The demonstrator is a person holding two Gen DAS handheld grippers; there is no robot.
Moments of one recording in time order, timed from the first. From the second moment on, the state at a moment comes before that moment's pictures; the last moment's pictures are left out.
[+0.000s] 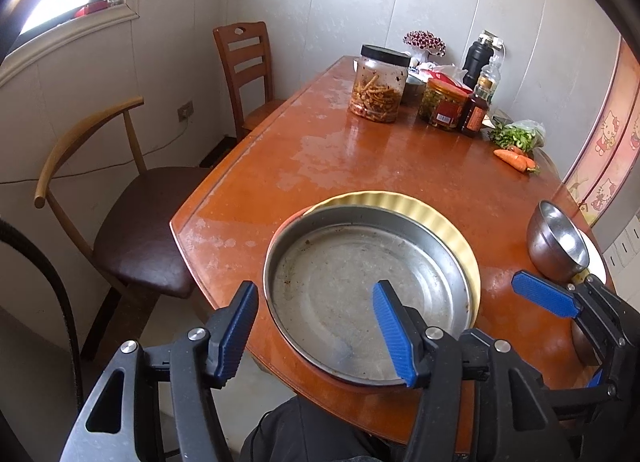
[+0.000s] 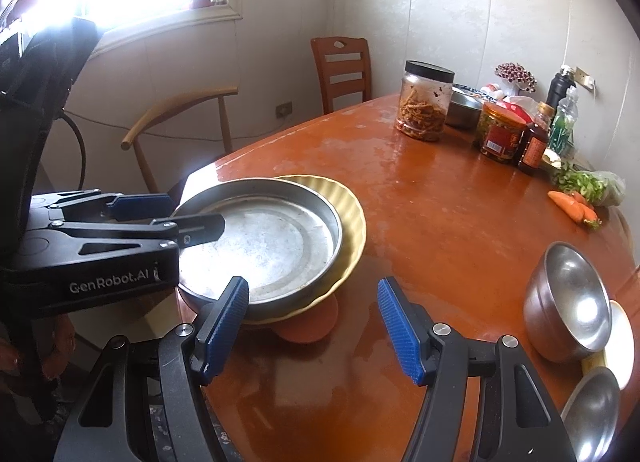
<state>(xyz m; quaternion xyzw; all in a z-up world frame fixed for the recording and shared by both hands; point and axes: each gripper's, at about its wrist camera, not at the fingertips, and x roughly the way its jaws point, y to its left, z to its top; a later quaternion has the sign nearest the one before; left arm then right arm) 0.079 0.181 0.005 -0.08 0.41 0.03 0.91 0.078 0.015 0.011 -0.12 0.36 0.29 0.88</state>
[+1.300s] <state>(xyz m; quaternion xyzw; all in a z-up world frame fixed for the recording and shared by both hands) 0.066 0.070 0.046 -0.05 0.38 -0.02 0.92 0.043 -0.104 0.053 -0.06 0.30 0.24 0.92</state>
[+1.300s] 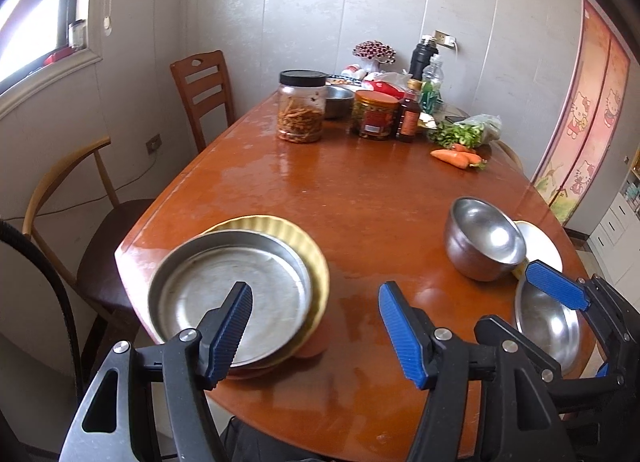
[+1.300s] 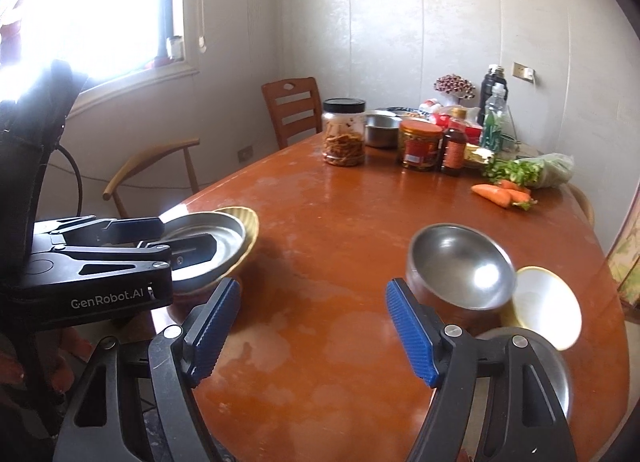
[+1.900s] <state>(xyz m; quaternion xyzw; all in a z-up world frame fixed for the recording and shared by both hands) 0.080 -0.006 0.051 -0.03 0.39 -0.05 0.92 0.042 -0.186 0.064 -0.02 0.29 0.19 0.94</state>
